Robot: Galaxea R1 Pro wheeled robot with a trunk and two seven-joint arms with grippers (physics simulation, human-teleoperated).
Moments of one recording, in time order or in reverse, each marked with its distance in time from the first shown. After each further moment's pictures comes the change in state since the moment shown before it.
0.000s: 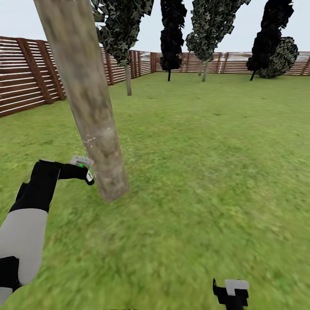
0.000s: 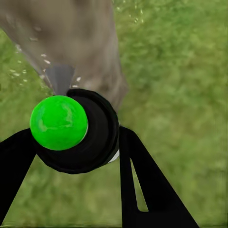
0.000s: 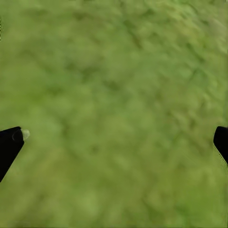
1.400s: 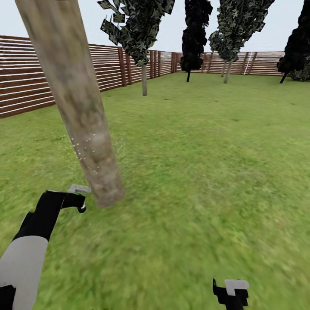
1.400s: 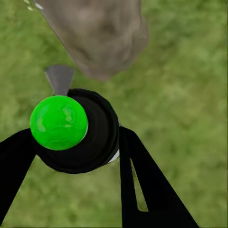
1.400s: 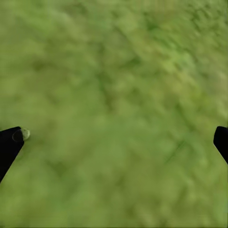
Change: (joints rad) left arm 0.197 -0.015 0.051 0.085 0.021 -0.080 0.208; right arm 0.000 0.000 0.000 0.000 0.000 0.000 0.000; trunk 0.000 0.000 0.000
